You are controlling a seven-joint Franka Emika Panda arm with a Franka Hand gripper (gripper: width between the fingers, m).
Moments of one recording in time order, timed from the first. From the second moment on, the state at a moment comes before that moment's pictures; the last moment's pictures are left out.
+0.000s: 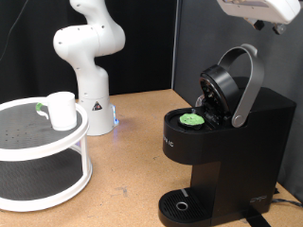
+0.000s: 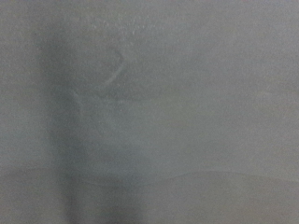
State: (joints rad) arm 0.33 -0.12 -0.01 -2.01 0.83 2.07 -0.84
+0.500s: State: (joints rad) arm 0.33 -0.10 -0.01 -2.01 0.79 2.08 -0.84
